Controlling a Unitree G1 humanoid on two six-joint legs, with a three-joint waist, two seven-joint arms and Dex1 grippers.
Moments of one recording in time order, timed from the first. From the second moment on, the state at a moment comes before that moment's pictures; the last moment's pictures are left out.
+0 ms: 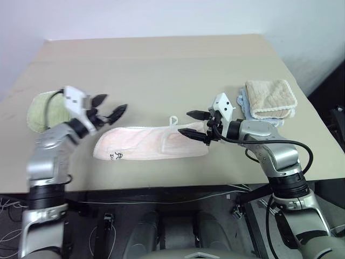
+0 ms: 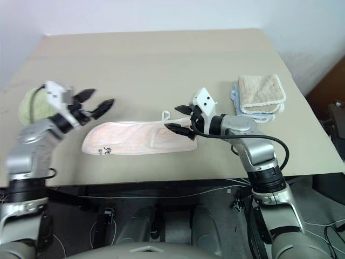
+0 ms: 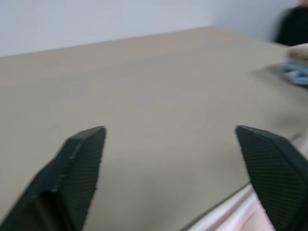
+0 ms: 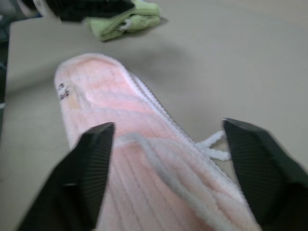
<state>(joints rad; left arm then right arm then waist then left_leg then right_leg) -0.32 0.62 0.36 -0.07 -0.52 0.52 -0.67 -0.54 -0.48 0.13 -0.15 0.38 0.60 0.88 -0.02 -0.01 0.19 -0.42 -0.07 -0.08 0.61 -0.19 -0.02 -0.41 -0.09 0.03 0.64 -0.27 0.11</state>
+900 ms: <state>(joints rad) 0.15 0.52 0.75 -0.37 -1.28 1.15 -0.09 -0.56 -0.44 0.28 -0.09 0.31 0.49 1.00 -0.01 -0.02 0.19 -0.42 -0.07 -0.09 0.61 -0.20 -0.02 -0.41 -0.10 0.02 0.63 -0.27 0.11</state>
